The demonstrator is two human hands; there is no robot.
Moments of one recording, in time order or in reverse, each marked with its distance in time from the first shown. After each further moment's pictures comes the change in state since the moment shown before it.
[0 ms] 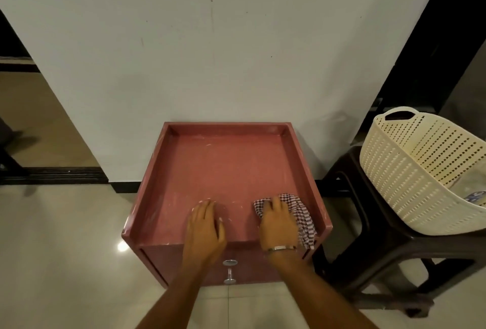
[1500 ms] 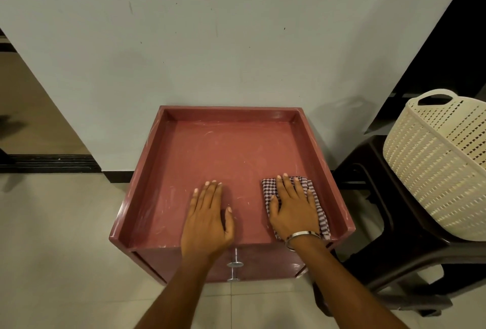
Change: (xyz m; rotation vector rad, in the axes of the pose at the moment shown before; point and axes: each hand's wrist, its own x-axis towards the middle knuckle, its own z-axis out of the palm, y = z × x) left_hand 0.030 -0.022 0.024 0.238 0.080 0.198; right_hand 0.050 0.027 0.042 0.042 -0.030 0.013
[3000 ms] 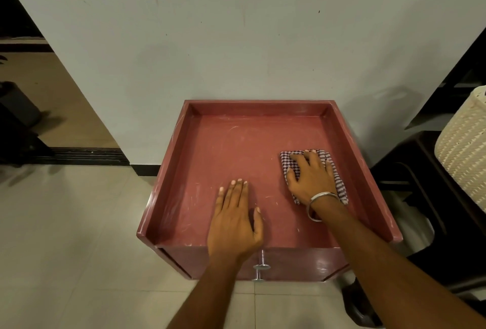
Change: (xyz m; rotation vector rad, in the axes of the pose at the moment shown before) left_hand 0.001 0.000 0.002 0.004 -0.051 -0.011; right_hand 0.078 -0.012 0.008 0.090 0.026 -0.077
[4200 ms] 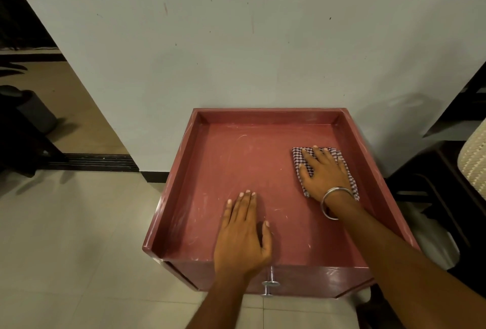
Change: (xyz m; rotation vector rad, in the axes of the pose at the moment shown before) left_hand 0.001 0.000 0.000 -0.012 -0.002 -0.010; right_hand 0.045 0.013 0.003 -0.077 -0.039 0.015
